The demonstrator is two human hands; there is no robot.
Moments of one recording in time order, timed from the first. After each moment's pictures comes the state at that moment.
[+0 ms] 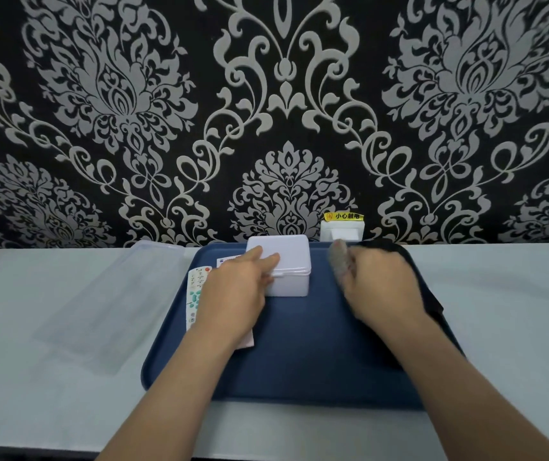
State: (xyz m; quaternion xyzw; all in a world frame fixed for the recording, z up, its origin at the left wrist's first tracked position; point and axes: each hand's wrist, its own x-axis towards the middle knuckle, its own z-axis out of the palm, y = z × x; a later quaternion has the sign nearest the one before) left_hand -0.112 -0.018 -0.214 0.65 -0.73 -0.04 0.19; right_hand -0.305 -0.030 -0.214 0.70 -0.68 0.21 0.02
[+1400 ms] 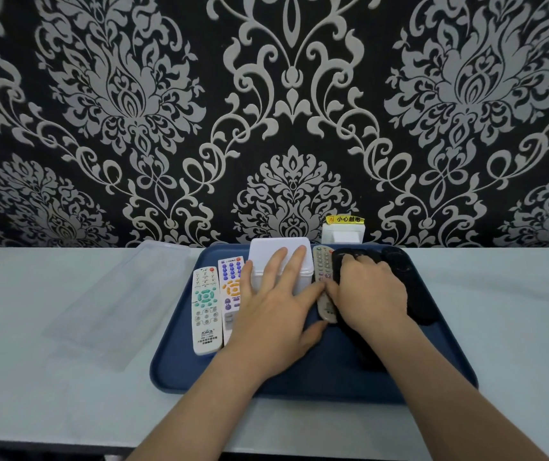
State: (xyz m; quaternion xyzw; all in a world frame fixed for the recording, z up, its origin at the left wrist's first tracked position) left_hand -0.135 0.002 -0.244 0.54 -0.82 0.10 0.14; right_hand -0.281 -0.026 -0.218 0.69 -0.72 0.11 -0.02
